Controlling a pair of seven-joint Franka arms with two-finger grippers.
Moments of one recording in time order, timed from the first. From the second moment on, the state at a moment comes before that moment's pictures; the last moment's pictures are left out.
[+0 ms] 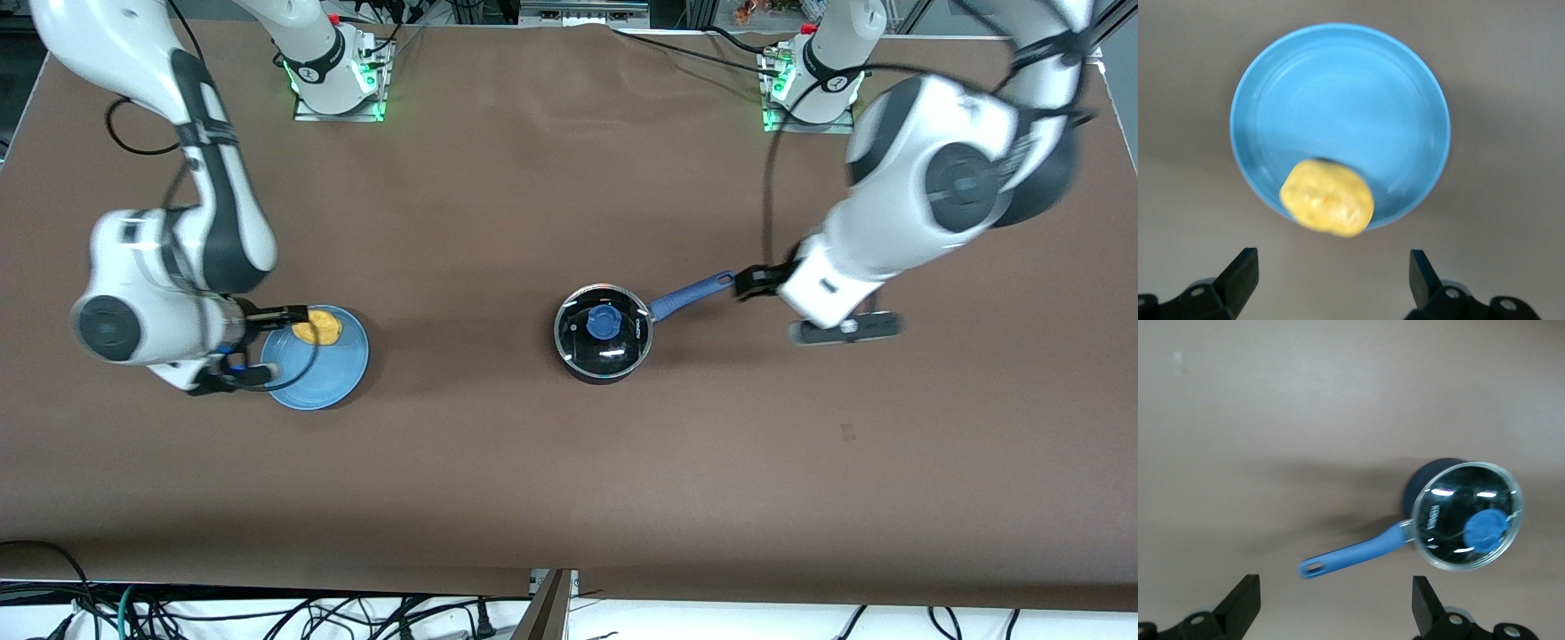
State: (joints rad) left arm -0.18 0.36 -0.24 -1.54 -0.09 1.83 -0.55; right arm 0.22 0.53 -0.12 -1.66 -0.02 1.90 -0.25
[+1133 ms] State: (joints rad) left arm -0.46 0.63 -0.25 -1.52 0.11 2.19 -0.82; right arm 0.27 0.54 -0.14 -1.91 -0.12 2.24 -0.61
